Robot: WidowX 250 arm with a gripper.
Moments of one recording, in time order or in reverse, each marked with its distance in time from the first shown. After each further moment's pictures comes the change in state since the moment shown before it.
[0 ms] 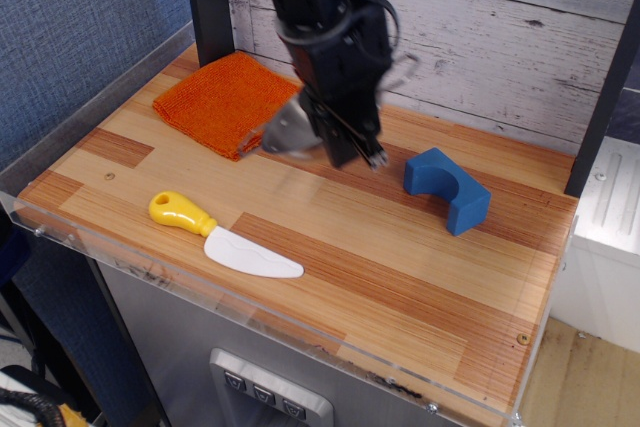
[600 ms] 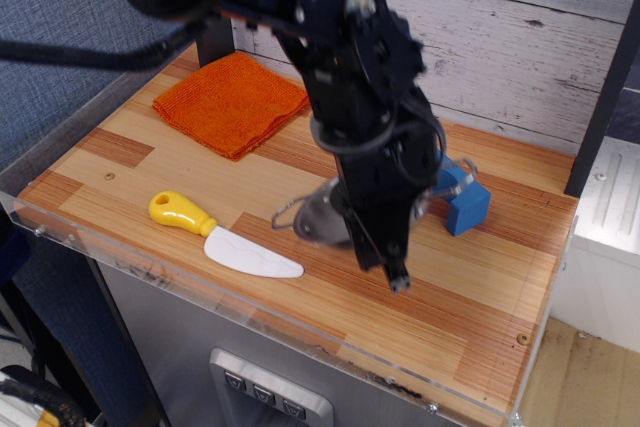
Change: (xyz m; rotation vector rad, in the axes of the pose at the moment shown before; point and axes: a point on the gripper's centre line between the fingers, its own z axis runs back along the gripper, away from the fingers) arm -0.015 -0.070 -0.013 -0.080 0.028 -0.215
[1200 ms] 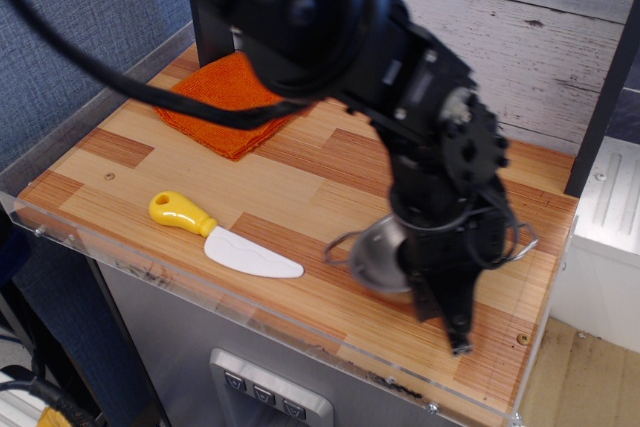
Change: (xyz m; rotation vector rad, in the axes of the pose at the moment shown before) arm 0.021 -0.027 -0.042 -0.030 0.031 -0.064
